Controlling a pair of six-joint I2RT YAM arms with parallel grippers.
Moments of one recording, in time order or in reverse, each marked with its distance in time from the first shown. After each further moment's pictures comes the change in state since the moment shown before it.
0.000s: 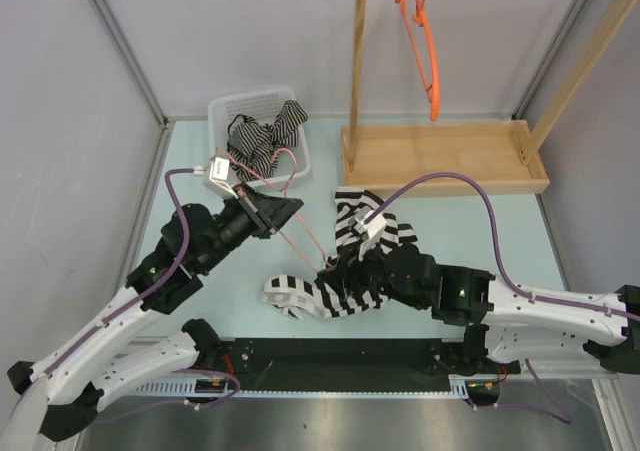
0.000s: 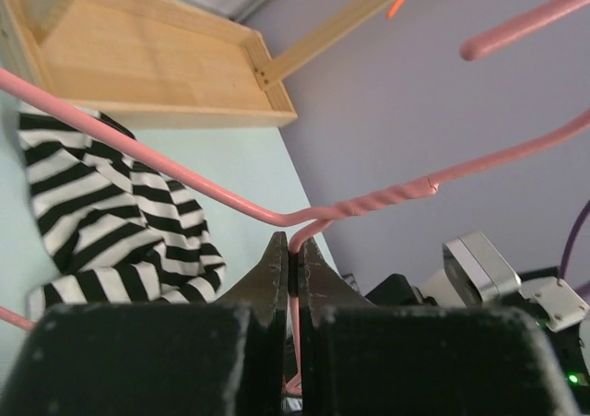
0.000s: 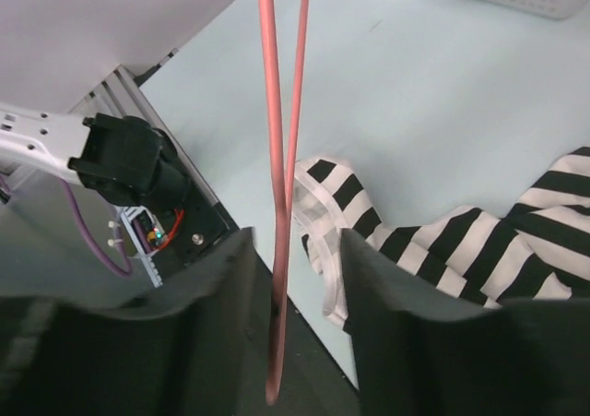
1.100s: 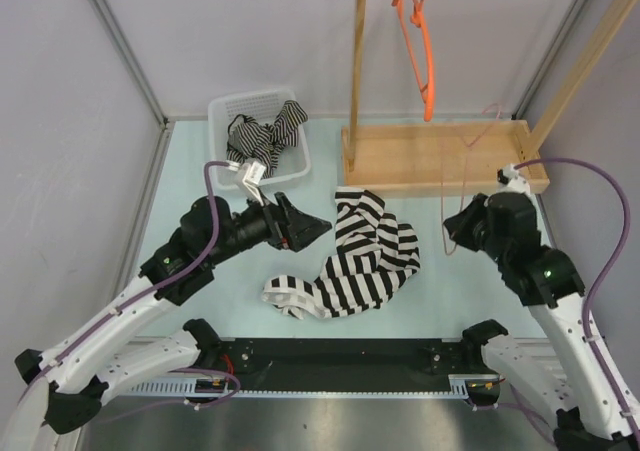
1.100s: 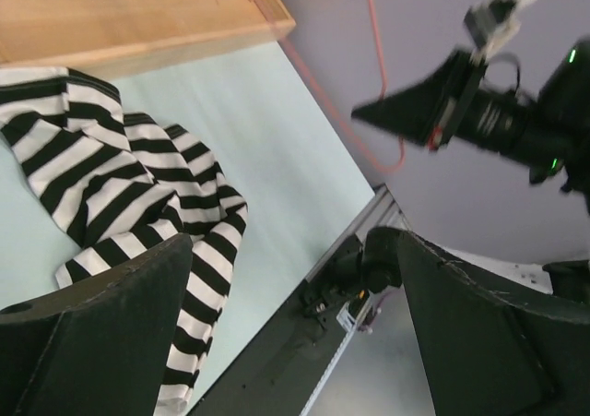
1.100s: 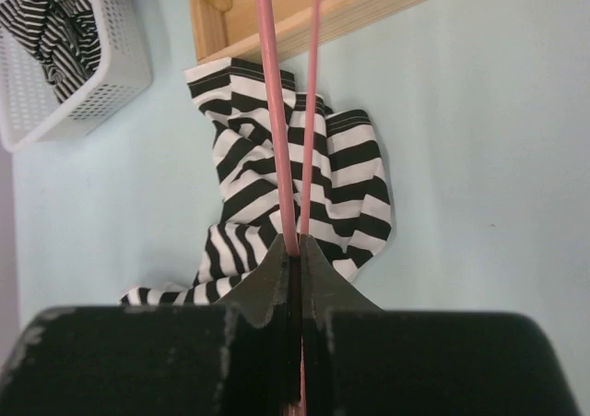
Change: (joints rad) left arm 0.005 0.055 -0.011 -0.014 0.237 0.166; right arm -0.885 -0.275 0.092 -0.673 -0.124 0.267
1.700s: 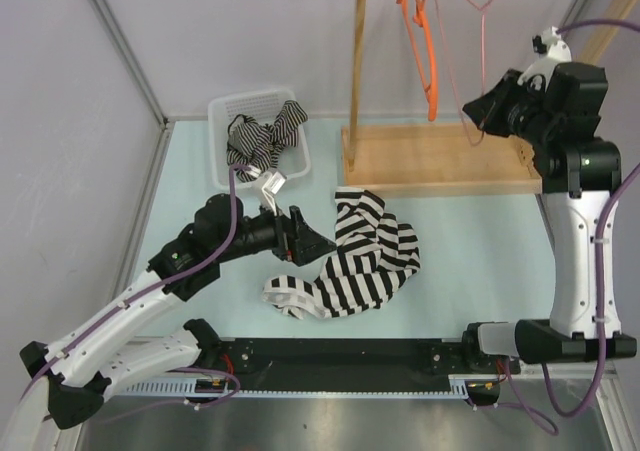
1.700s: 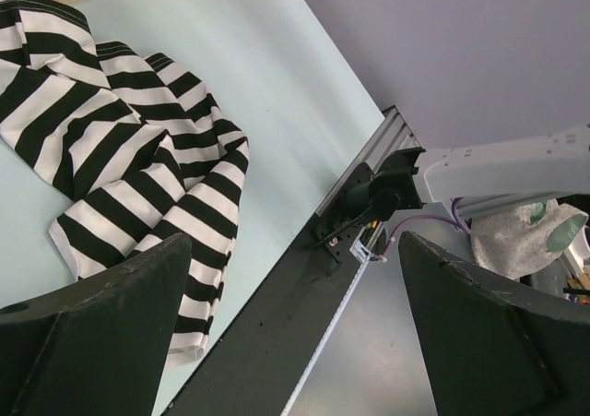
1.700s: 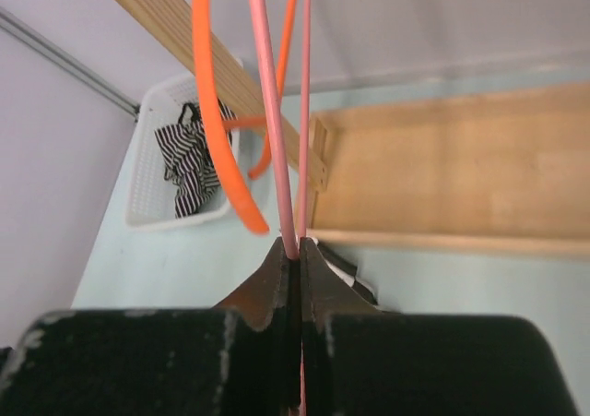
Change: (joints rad) left arm 0.000 0.066 0.002 -0.083 0.165 0.092; right arm -0.421 0.580 0.860 0.009 -0.468 -0.352
